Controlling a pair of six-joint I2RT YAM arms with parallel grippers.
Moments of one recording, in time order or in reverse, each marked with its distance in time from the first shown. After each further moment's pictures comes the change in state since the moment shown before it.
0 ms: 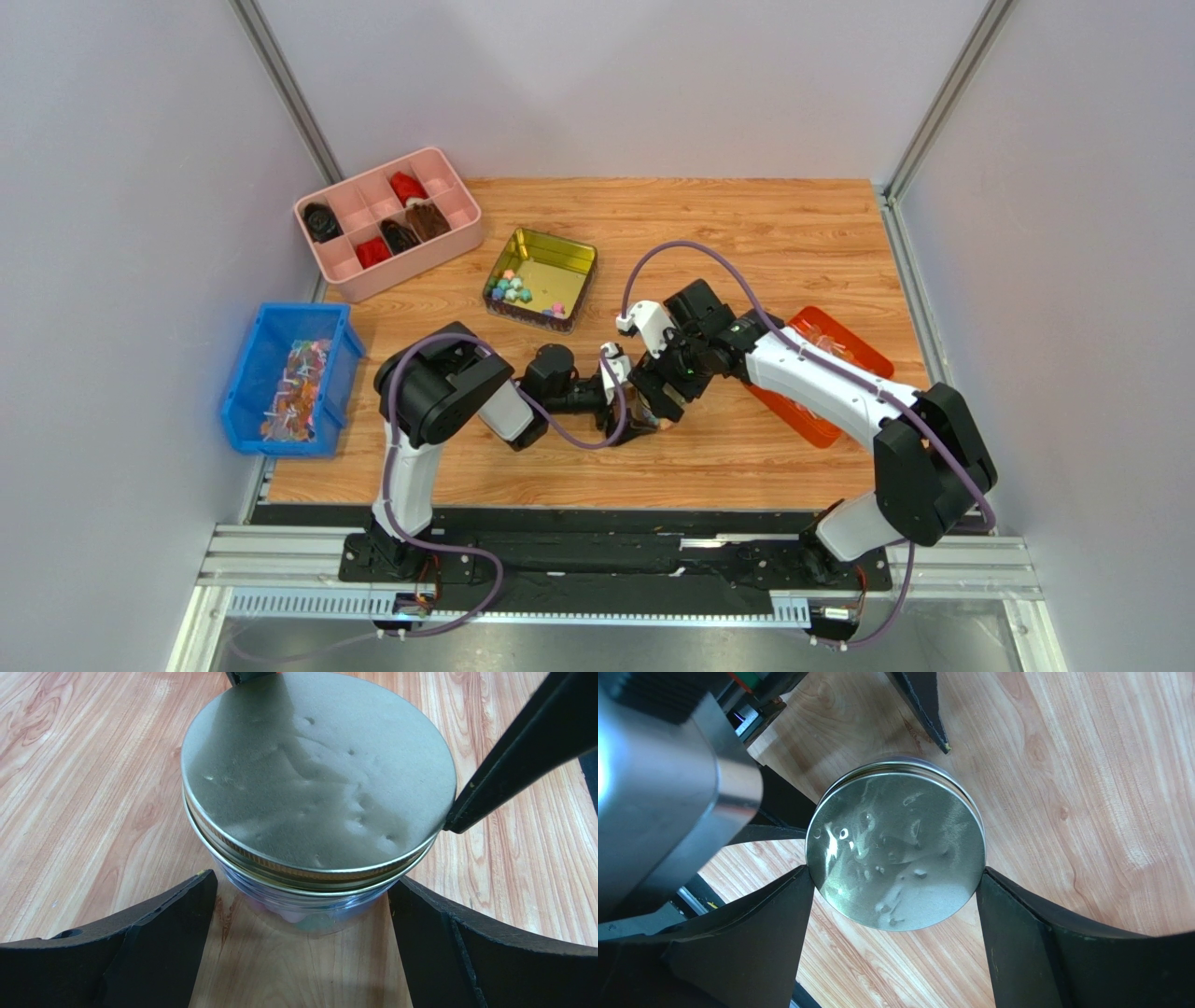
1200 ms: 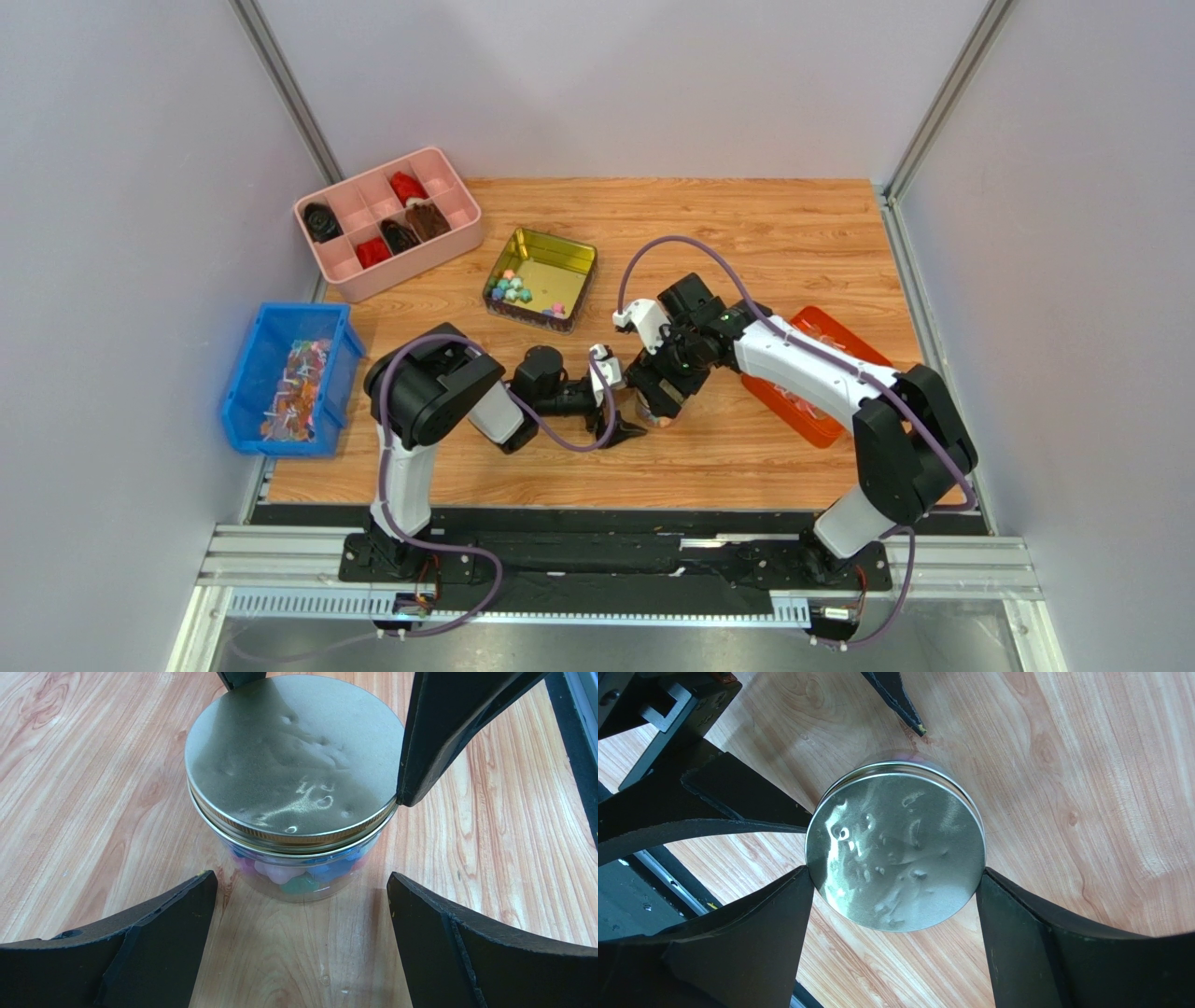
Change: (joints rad) left arm 0.029 -0.036 -0.059 0.018 0.031 0.009; right arm -0.013 0.085 0.050 -0.030 -0.016 0.002
